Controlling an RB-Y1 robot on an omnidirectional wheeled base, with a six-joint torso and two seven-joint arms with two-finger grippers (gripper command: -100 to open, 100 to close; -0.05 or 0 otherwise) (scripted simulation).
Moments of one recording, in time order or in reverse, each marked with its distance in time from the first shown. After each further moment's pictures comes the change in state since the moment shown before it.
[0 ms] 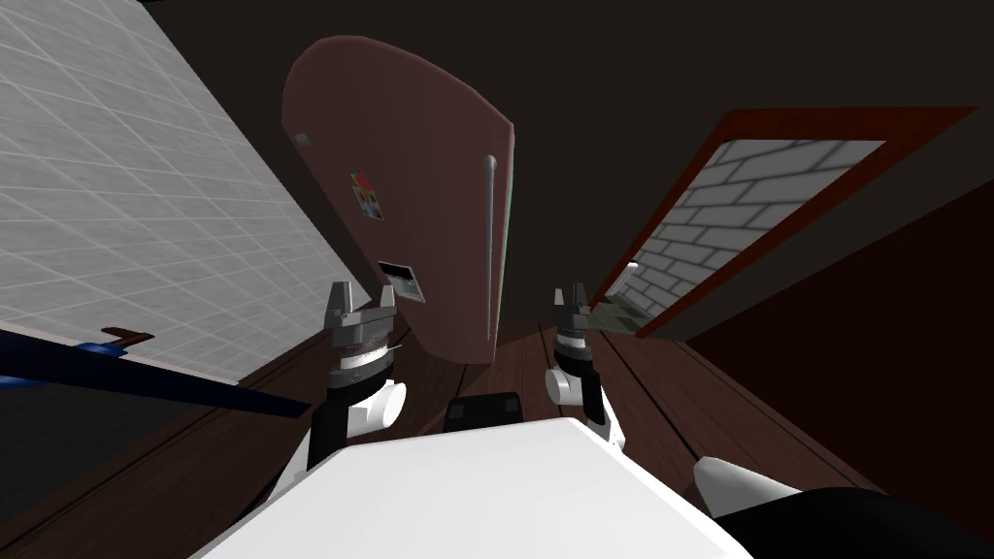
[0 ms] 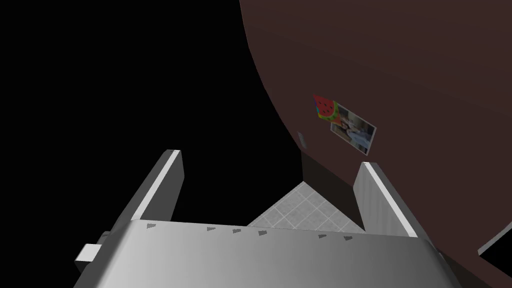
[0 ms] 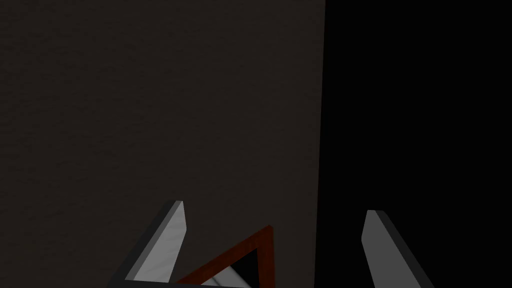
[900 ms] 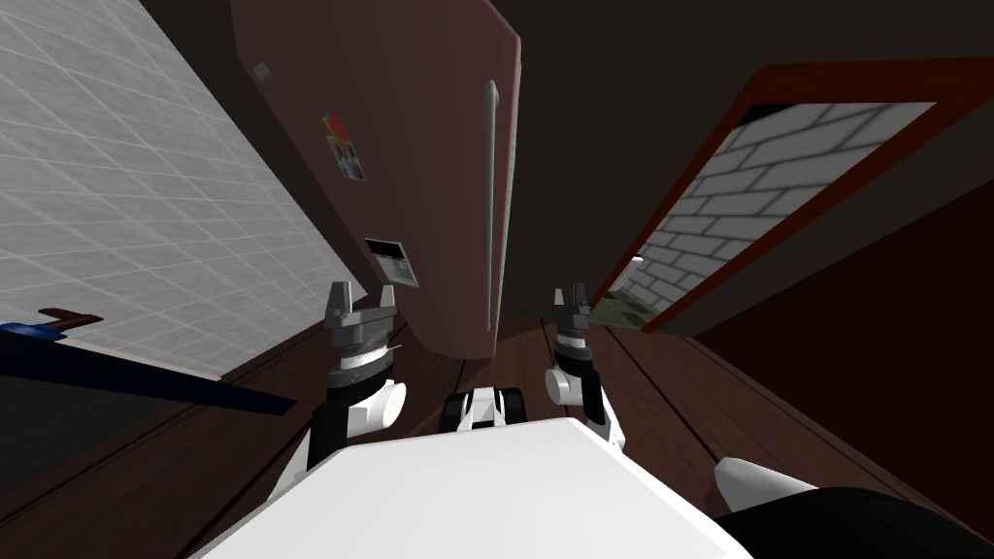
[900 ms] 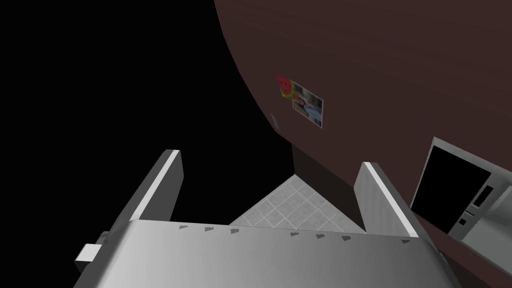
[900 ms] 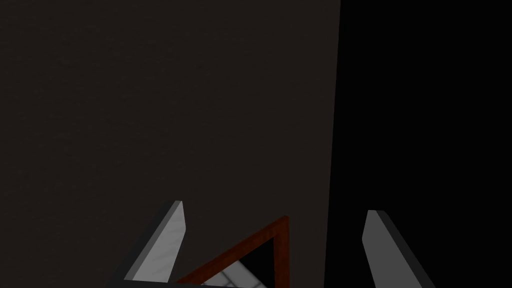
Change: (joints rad) left arm 0.000 0.000 0.000 0.000 0.000 0.000 0.000; right arm 0.000 0.000 0.000 0.000 0.000 0.000 0.000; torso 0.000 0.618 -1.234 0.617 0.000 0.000
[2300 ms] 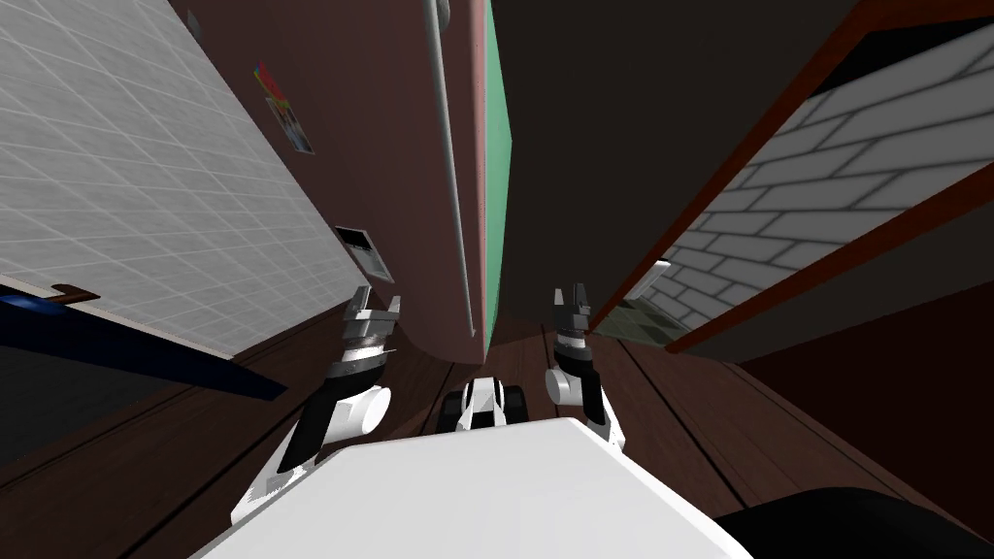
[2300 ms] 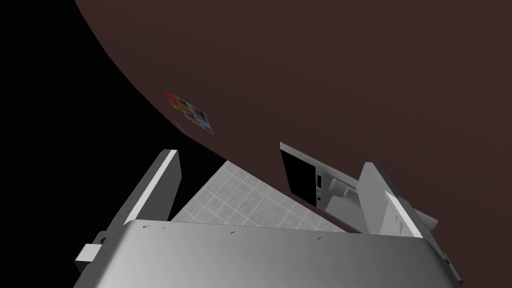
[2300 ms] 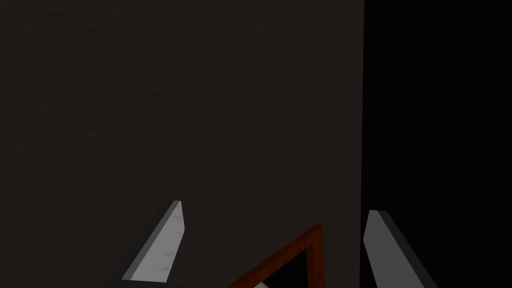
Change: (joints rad) left arm -0.003 0.133 0.069 0.054 0.149 0.225 0.044; right arm 0.000 0.000 0.000 0.000 0.000 0.000 0.000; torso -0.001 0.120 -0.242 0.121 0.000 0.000
